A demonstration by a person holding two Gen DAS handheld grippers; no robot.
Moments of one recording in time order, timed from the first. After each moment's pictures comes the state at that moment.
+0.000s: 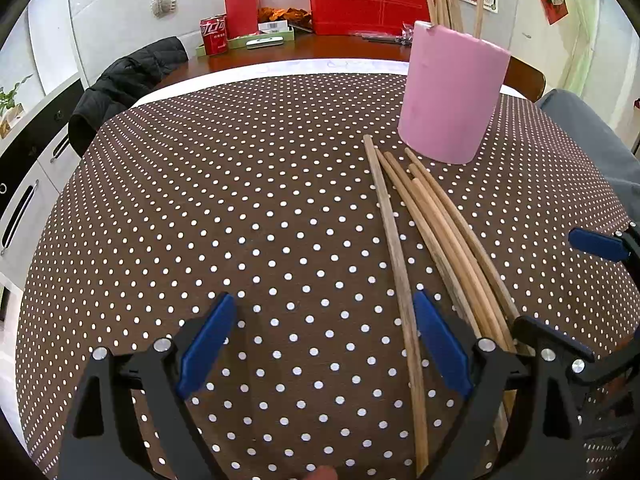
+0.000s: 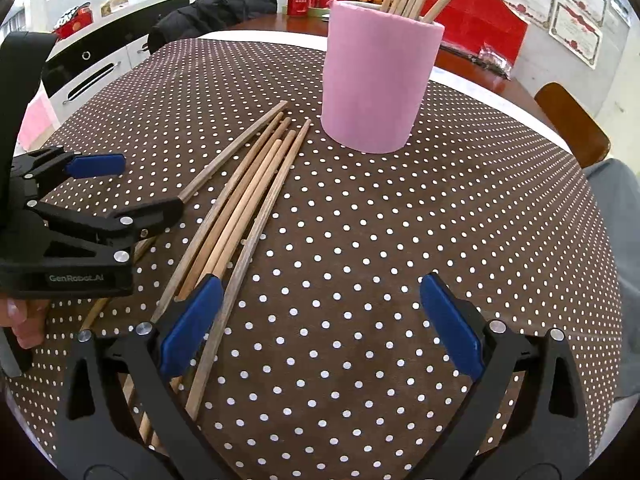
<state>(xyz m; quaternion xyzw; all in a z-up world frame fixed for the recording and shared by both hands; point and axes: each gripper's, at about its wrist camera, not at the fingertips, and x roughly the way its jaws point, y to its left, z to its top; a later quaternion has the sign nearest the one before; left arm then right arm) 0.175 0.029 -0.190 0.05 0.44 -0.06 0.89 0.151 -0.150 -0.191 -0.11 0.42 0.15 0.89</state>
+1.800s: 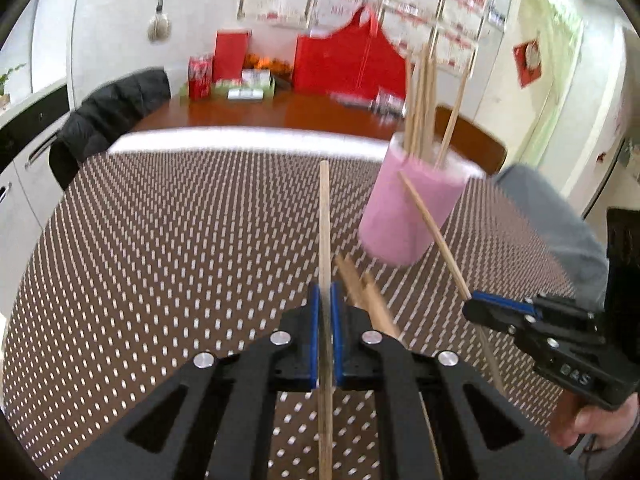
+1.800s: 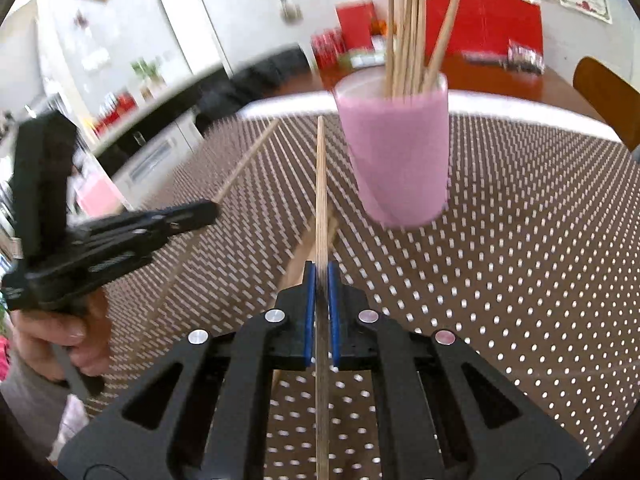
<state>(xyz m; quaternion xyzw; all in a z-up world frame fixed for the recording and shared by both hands) 0.186 0.037 -0.122 -0.03 0.35 -0.13 0.93 0.170 -0.181 -0.147 0.06 0.35 0.27 0.90</state>
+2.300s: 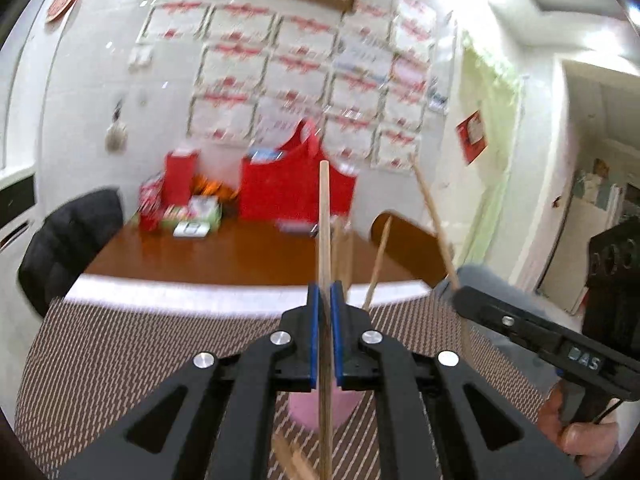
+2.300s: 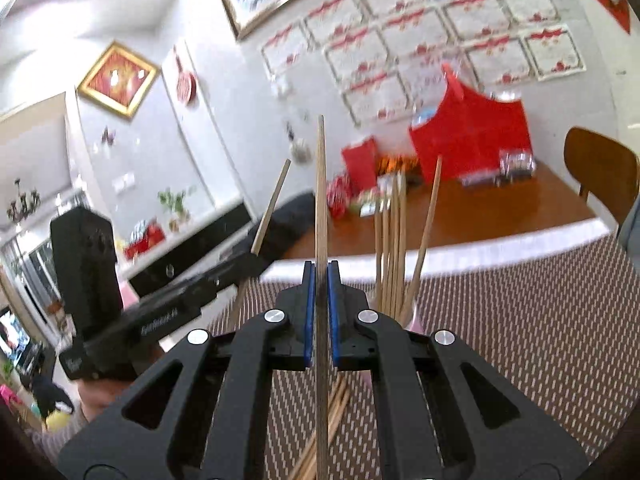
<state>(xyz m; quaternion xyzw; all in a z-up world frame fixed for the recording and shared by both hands) 0.219 -0.019 -0.008 -0.04 0.17 -0.21 0.96 0.199 -0.240 -0.034 0.16 0.16 0.27 0.94</state>
